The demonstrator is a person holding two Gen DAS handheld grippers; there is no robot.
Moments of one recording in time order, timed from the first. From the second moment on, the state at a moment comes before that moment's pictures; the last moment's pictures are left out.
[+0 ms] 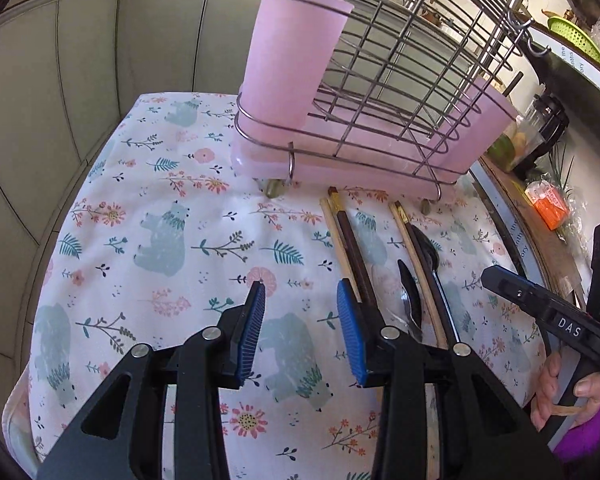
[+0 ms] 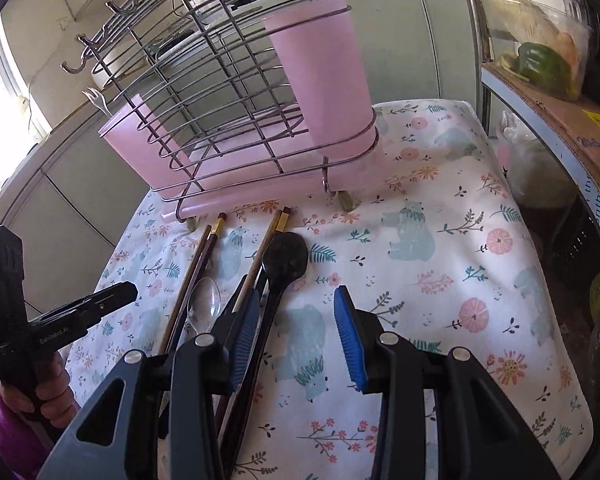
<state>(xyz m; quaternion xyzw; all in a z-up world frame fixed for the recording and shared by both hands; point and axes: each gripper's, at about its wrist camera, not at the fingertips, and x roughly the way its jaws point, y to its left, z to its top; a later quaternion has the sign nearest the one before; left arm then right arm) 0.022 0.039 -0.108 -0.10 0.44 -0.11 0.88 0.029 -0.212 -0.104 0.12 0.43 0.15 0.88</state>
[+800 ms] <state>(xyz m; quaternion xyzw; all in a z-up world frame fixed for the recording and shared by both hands) 0.095 0.003 -0.133 -0.13 0.51 -0.12 0.84 0.036 -0.203 -0.132 0.15 0.48 0.20 0.84</state>
